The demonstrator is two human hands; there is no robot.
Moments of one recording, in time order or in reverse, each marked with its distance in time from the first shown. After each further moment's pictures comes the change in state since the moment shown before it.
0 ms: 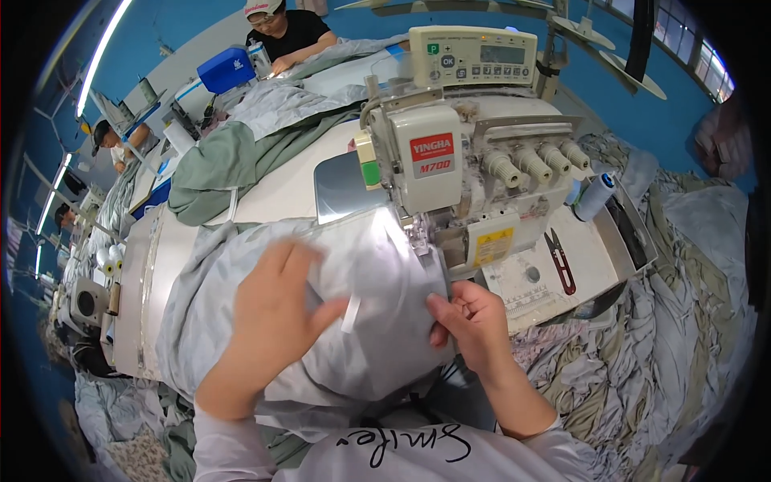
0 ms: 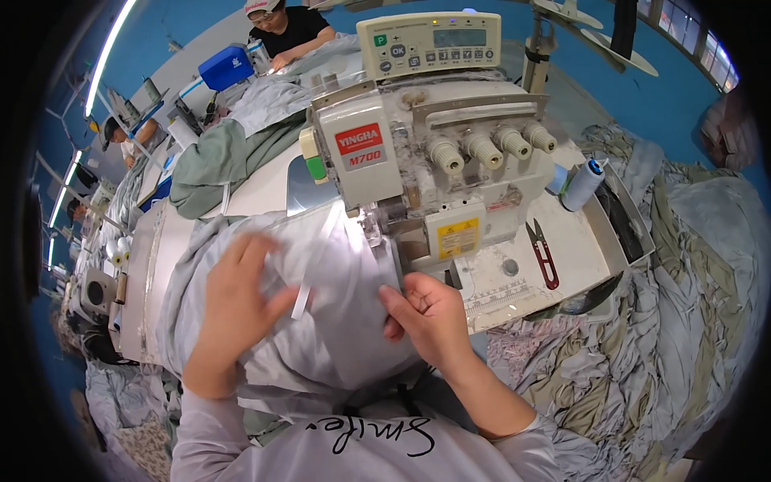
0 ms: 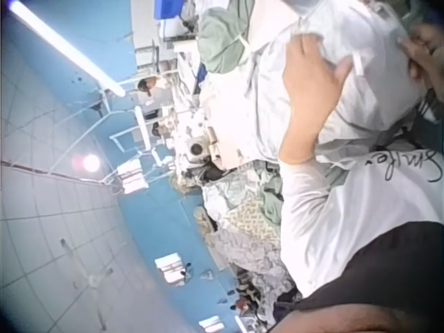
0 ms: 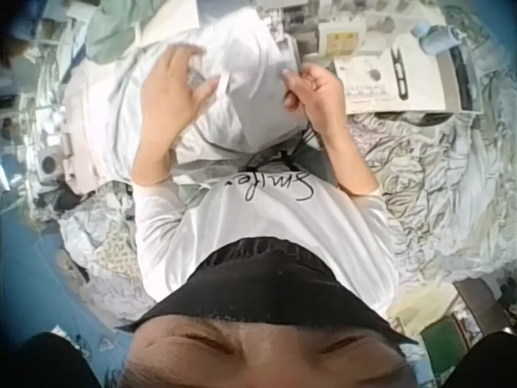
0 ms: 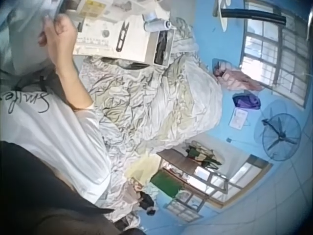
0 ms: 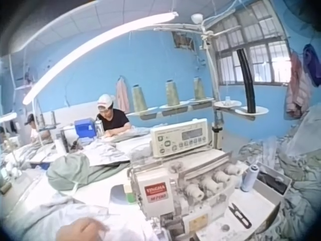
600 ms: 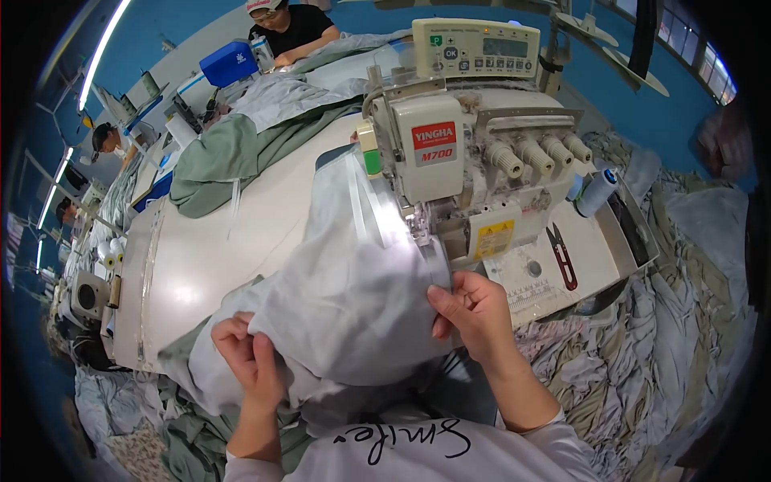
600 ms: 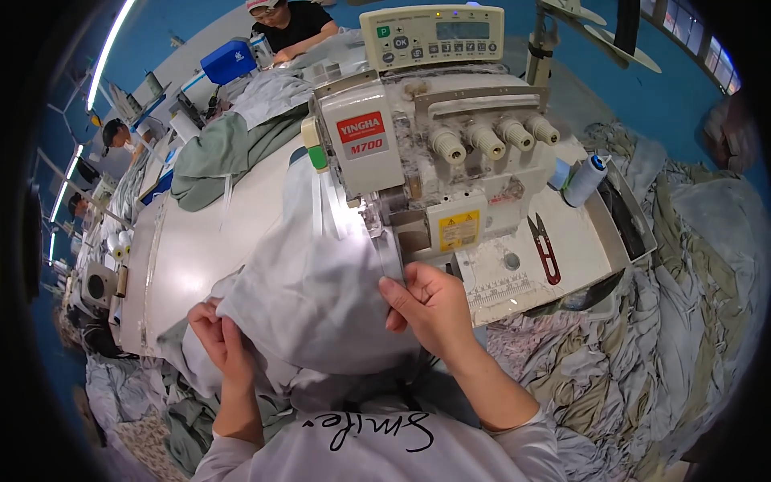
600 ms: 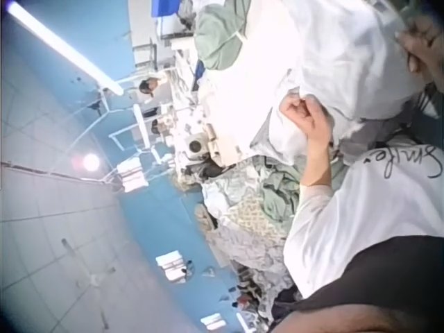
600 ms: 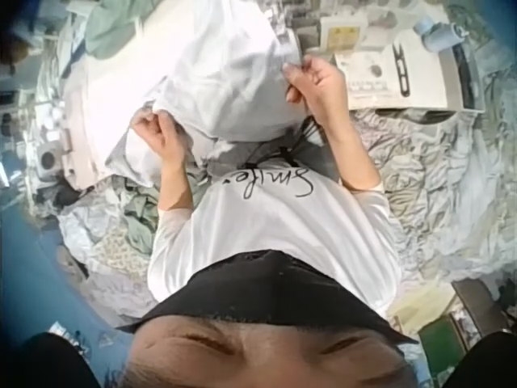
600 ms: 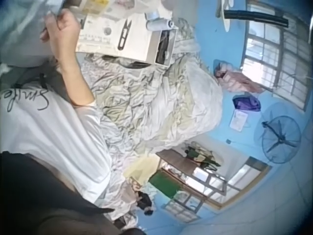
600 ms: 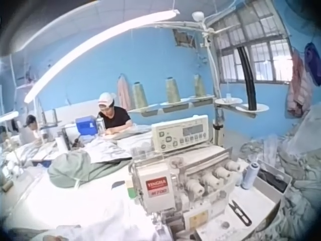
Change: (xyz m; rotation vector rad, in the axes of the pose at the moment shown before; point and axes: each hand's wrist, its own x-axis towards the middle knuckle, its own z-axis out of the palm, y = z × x) left_hand -0.118 -0.019 0.025 -0.978 0.539 -0.410; right_hand 0.003 -0.001 -0.001 -0.084 -0.063 0.000
